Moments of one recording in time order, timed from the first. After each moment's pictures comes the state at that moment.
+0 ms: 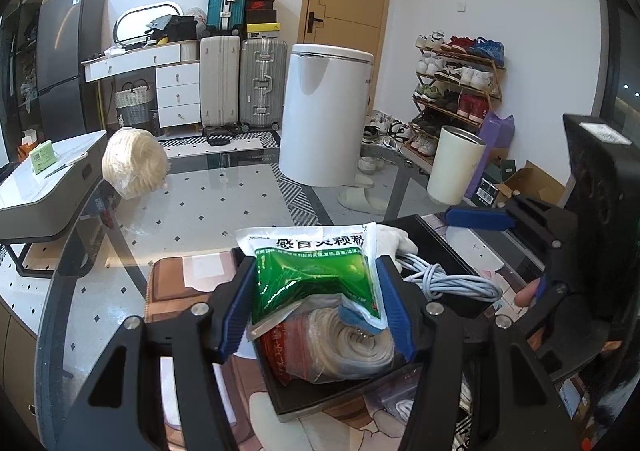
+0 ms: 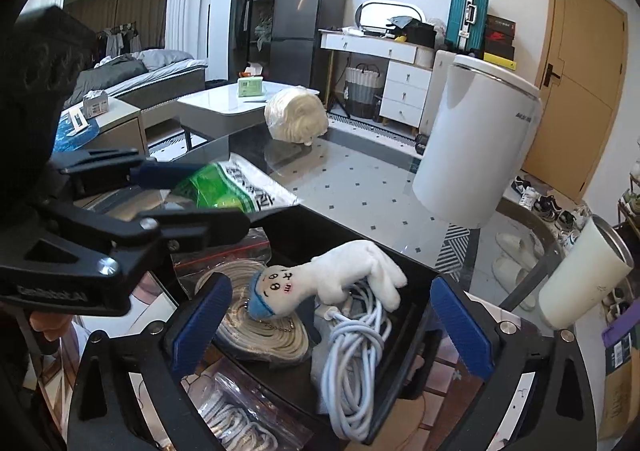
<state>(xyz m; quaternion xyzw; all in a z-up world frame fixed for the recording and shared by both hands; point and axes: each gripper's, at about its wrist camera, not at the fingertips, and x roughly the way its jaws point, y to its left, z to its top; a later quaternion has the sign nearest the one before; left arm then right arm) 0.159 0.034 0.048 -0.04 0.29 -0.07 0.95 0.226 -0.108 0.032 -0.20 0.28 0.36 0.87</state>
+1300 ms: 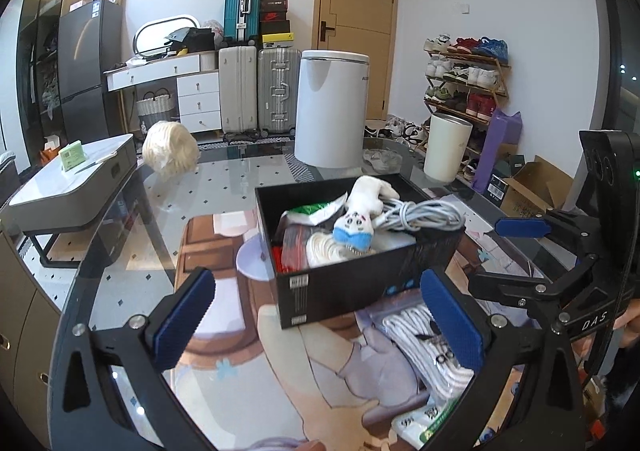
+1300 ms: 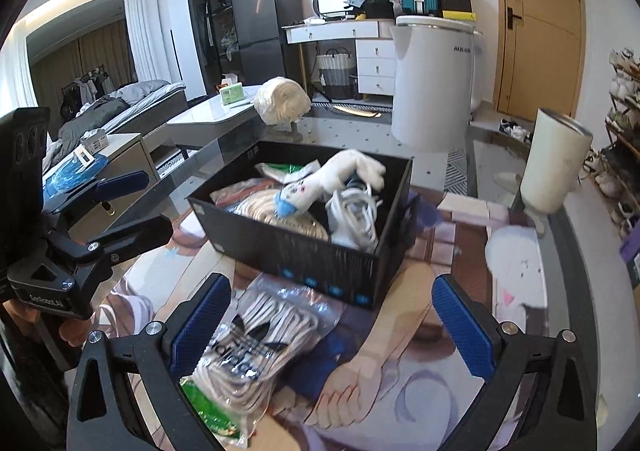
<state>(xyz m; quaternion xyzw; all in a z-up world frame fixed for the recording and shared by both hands) 0.073 0.024 0.040 -0.03 0.28 -0.03 0.96 0.158 -0.180 0.026 -0.10 0.34 0.33 0.87</state>
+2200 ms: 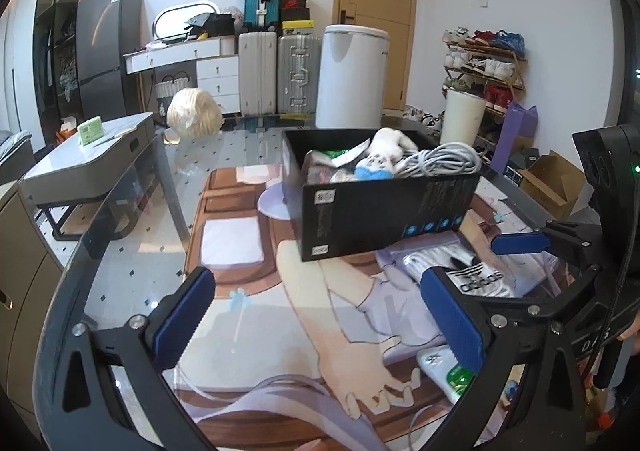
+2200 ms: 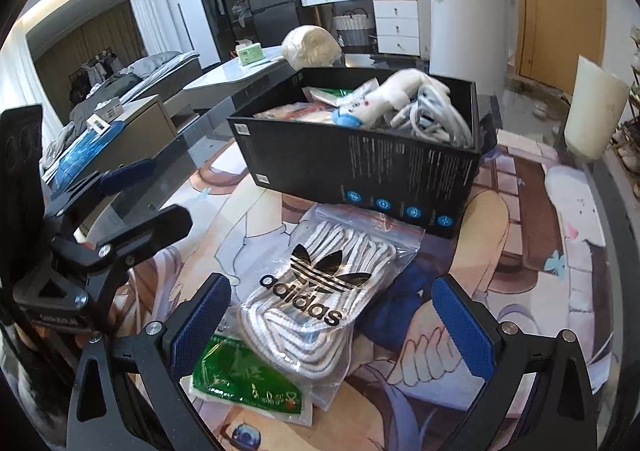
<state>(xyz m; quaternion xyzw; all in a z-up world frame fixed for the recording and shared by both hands) 0.044 0.032 0.002 -0.04 0.30 0.00 0.95 0.132 -0.152 -0.018 -0.10 0.41 0.35 0.84</state>
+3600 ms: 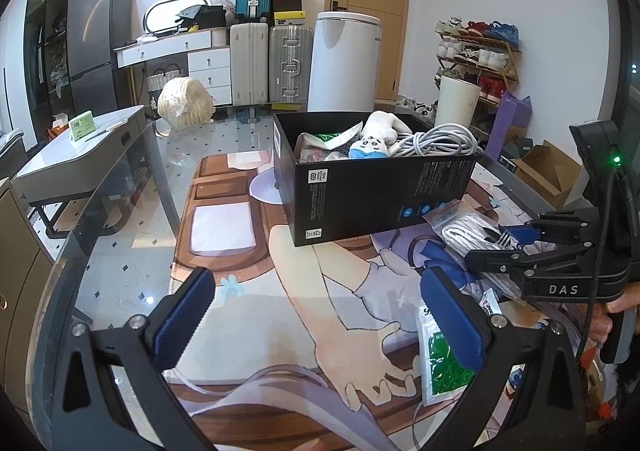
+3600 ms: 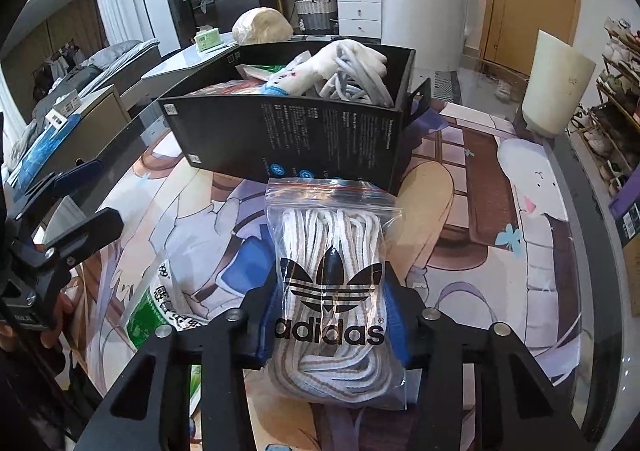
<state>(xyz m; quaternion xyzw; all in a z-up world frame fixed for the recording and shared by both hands) 0.042 0.029 -0.007 -0.03 0.31 -0.01 0.95 0.146 -0.173 -0.029 -0.13 0.43 0.29 0.85</state>
